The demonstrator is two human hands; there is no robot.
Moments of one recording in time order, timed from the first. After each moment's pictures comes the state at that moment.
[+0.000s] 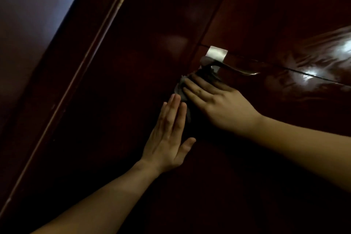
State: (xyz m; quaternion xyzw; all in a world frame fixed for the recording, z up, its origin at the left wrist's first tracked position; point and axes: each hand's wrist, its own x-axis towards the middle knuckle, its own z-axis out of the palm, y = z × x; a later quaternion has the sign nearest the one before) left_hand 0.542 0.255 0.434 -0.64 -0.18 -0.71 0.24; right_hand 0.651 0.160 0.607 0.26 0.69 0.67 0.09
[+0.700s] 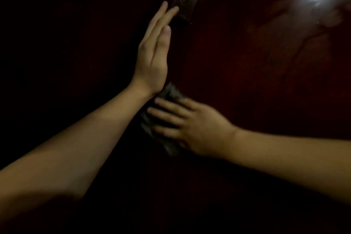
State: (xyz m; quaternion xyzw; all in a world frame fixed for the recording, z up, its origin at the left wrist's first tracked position) left_hand 0.524 0.216 0.435 -0.65 -0.13 -0.74 -0.10; right_hand 0.685 0.139 0.401 0.28 0.79 0.50 0.22
